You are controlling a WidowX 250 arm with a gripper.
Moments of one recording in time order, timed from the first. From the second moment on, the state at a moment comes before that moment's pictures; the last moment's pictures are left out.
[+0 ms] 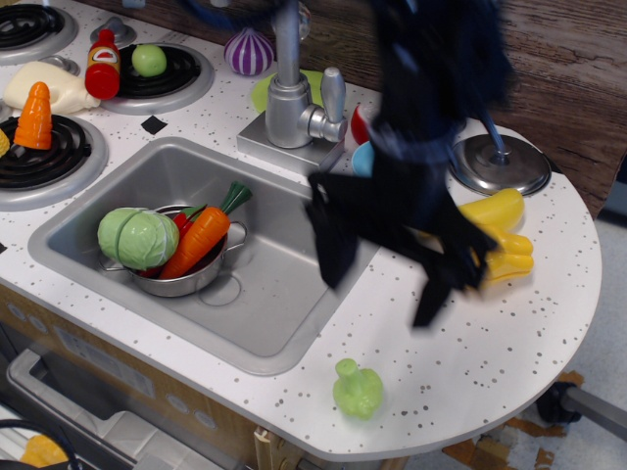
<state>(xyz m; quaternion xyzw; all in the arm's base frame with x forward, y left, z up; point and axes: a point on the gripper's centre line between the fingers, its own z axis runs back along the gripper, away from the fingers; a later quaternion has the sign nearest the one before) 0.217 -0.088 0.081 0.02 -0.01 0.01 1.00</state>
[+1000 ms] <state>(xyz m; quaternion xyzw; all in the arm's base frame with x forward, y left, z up) 0.206 -0.084 0.028 -0.01 -0.07 0.05 1.00</state>
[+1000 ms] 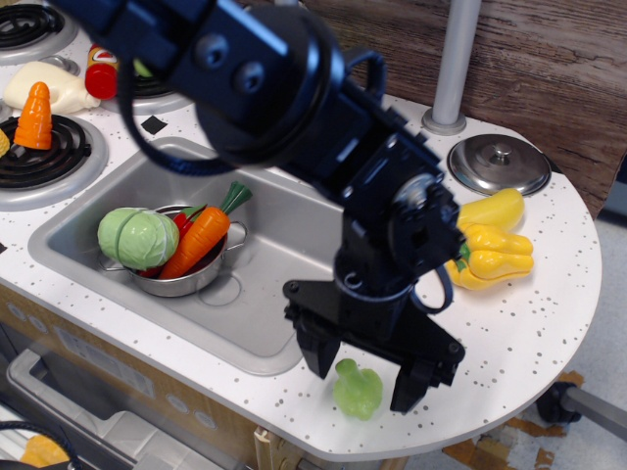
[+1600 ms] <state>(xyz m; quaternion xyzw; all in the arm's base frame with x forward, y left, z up) 0.200 -0.076 0.009 -0.05 -0.10 0.06 0.99</state>
